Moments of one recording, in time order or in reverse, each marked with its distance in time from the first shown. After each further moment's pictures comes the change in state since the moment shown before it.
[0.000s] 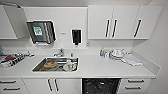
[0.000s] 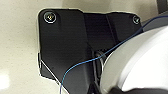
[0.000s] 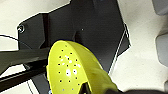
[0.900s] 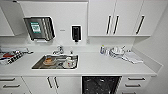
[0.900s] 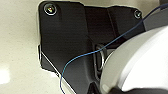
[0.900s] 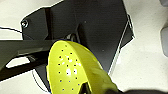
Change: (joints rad) left arm 0.001 -0.006 0.001 0.000 -0.003 0.000; right arm -0.003 -0.046 0.094 0.000 0.002 0.001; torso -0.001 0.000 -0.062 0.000
